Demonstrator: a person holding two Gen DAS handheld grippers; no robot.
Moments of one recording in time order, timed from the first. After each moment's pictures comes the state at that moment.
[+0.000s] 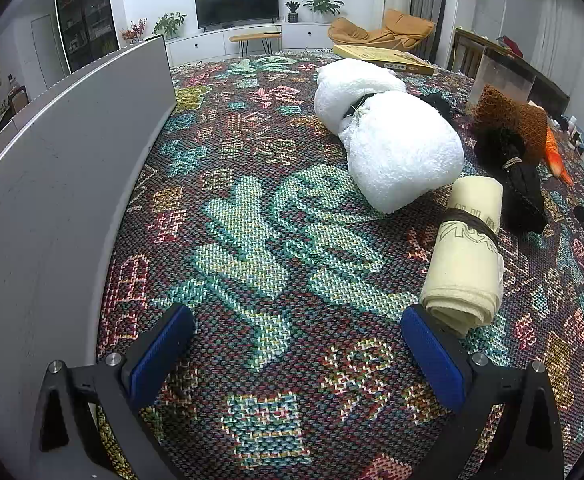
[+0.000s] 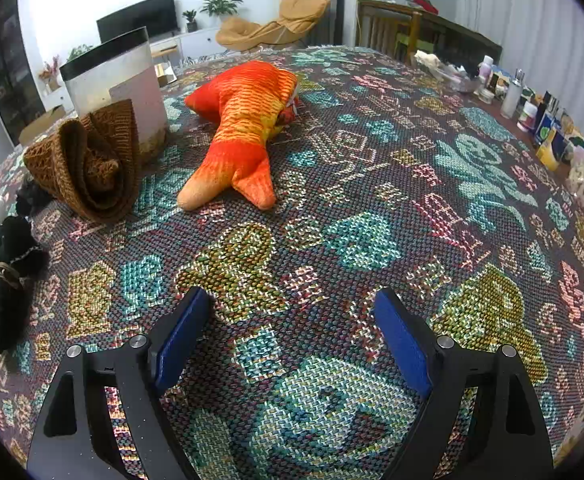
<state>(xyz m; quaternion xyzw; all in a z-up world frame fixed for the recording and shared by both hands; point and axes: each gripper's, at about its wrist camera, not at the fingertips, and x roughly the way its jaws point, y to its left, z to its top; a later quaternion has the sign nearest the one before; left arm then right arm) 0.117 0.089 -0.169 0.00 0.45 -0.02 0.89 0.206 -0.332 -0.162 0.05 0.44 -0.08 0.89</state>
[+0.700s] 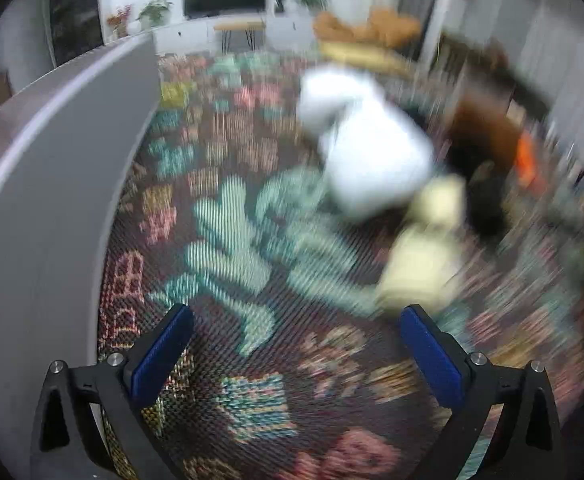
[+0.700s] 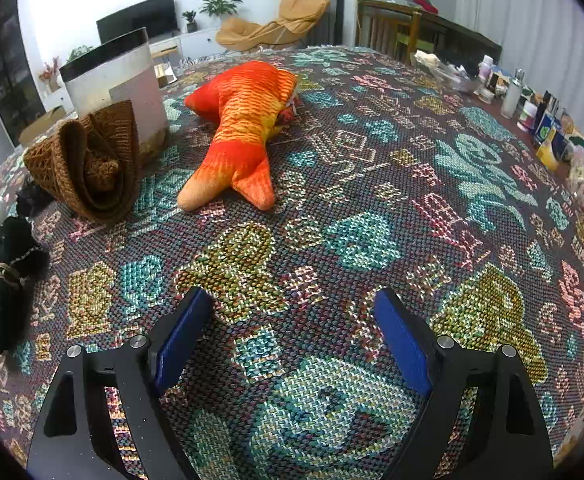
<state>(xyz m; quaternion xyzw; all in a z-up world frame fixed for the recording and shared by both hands) 0.111 0.100 -0.140 -0.06 0.45 -0.07 0.89 0.205 -0.332 -0.162 0.05 0.44 -0.08 0.89</state>
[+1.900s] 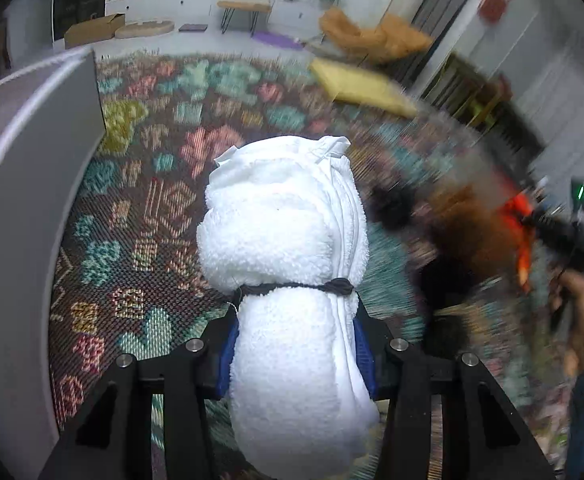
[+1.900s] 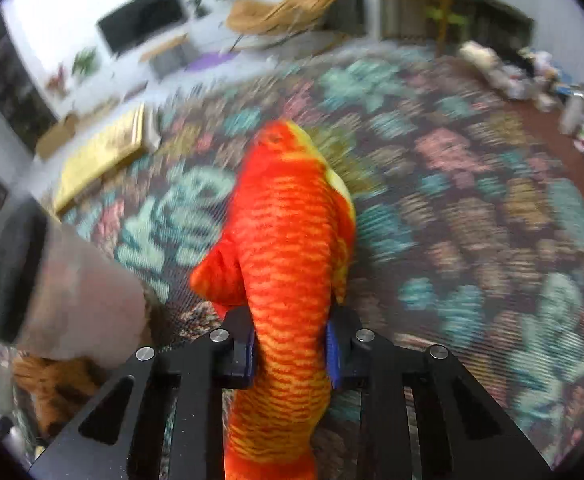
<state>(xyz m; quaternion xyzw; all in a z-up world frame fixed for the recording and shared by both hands) 0.223 0.079 -0.102 -0.15 0.48 -0.10 0.86 0.371 -0.385 -0.092 0.12 0.45 -0.03 0.89</state>
